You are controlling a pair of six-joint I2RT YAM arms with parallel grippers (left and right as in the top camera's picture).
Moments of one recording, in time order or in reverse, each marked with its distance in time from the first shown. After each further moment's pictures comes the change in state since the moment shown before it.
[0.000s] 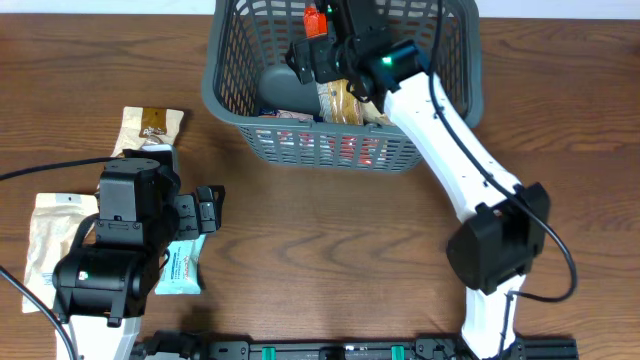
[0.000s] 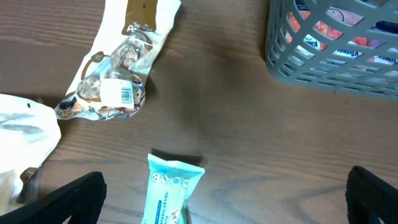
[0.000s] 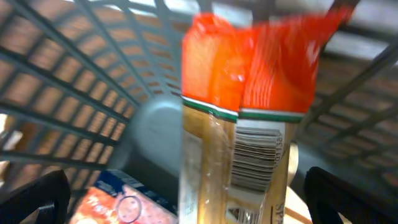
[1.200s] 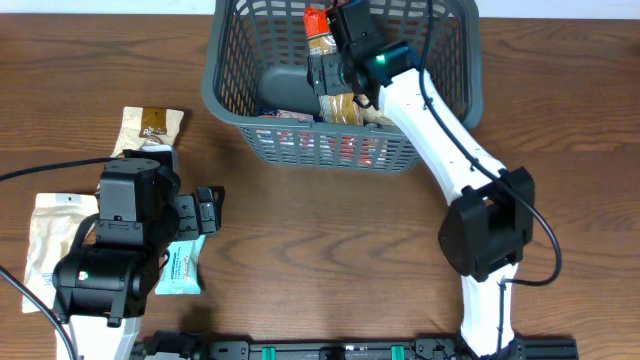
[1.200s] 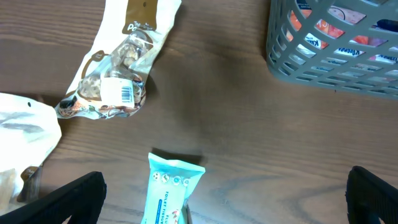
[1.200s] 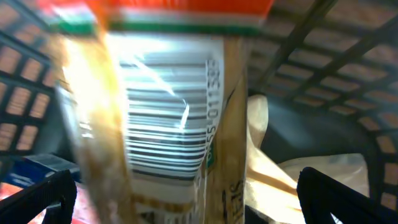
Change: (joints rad) left arm 0.000 0.000 0.000 -0.004 -0.001 0.000; right arm -0.024 0.075 0.000 -0.116 0.090 0.037
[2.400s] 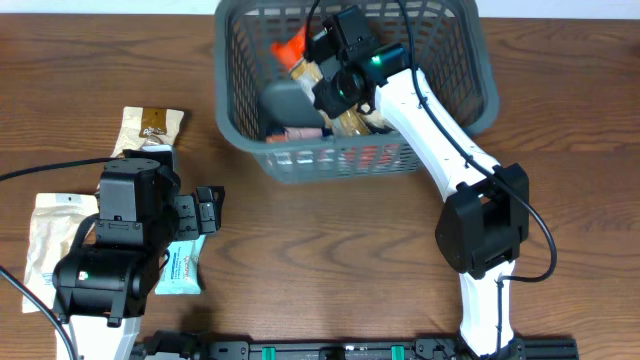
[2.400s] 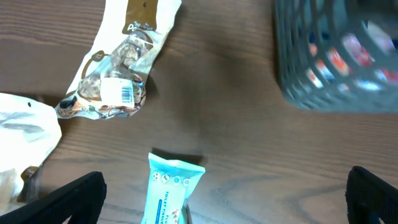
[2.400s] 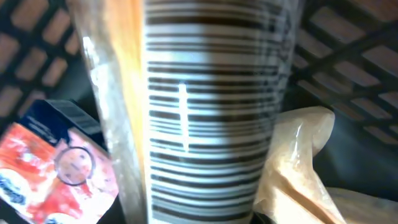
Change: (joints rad) left arm 0.000 0.000 0.000 0.000 0.000 0.000; right arm 0.002 0.016 0.002 -0.124 -0.229 -0.493
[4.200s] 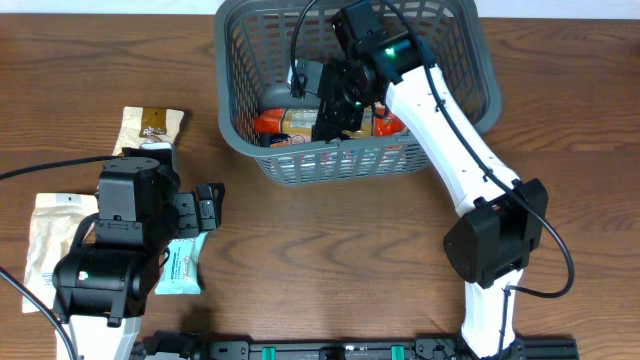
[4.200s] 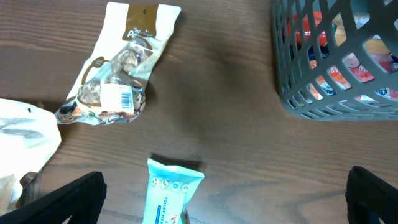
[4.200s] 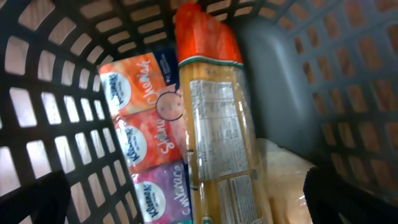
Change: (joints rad) left arm 0.000 0.000 0.000 0.020 0.000 0.000; right arm 0.000 -0.064 0.075 -0.205 -0.227 -0.573
